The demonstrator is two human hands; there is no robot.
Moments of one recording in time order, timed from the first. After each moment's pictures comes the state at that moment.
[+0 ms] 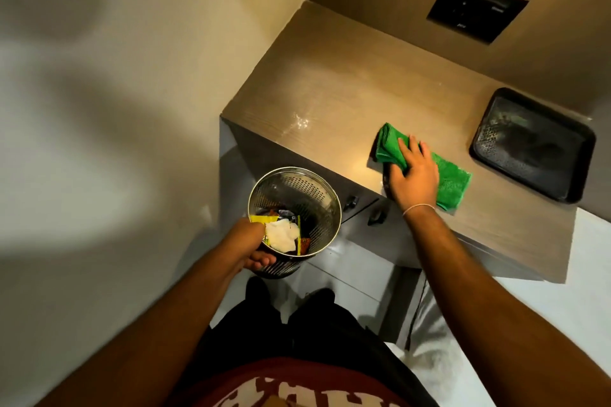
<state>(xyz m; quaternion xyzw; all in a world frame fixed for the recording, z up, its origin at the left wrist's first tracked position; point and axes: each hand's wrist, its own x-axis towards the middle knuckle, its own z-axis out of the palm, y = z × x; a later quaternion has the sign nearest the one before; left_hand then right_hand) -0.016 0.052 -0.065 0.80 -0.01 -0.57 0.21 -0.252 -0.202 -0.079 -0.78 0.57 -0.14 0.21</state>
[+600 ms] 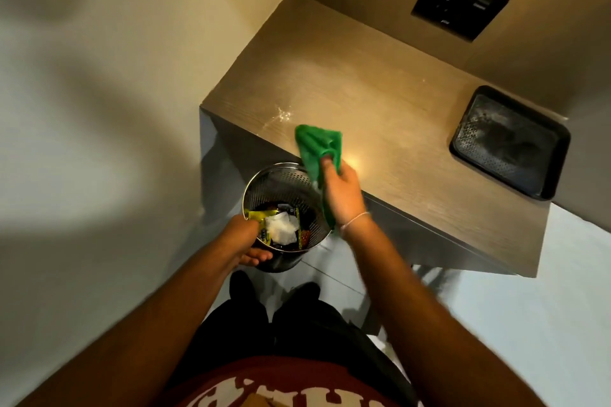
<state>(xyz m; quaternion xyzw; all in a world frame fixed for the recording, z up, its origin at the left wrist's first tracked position) -0.045 0.038 -0.084 0.79 0.00 -0.58 0.21 -0.180 -0.113 -0.039 -0.55 0.52 -0.20 0.63</state>
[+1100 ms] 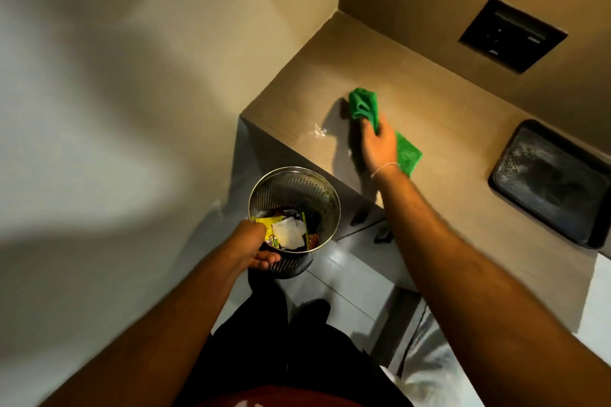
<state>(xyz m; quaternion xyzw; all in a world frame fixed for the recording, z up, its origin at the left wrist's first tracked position) -0.020 0.048 -0.079 0.79 0.06 -0.56 0.27 -0.117 -0.230 -0.055 -0.68 0.53 -0.21 0.46</state>
